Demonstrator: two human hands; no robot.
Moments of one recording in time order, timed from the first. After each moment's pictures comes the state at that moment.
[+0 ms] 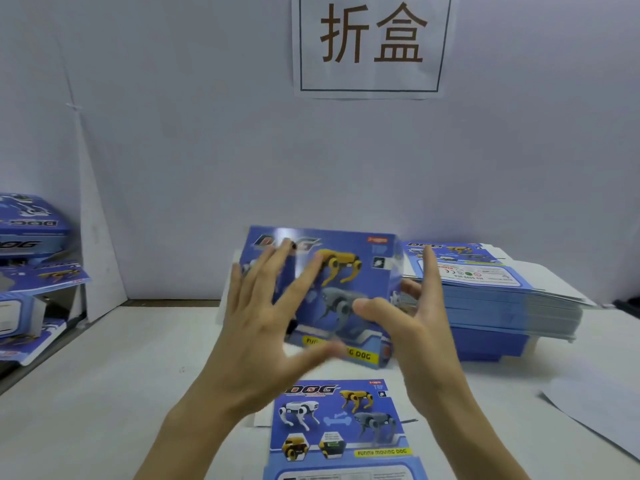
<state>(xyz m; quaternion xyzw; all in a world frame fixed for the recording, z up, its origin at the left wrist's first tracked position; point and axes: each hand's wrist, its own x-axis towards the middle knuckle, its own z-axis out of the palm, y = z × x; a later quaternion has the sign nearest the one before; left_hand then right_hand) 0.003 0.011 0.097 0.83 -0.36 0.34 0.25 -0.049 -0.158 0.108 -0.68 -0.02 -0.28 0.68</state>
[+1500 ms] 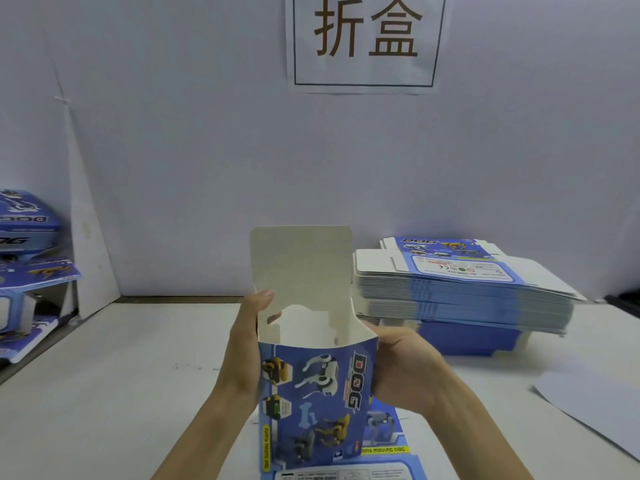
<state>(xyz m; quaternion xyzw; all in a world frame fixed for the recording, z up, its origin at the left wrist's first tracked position) 0.017 -0.010 0.069 0.53 -0.09 -0.03 0.84 -0.018 -0.190 0.069 -0.50 0.03 0.15 0.85</state>
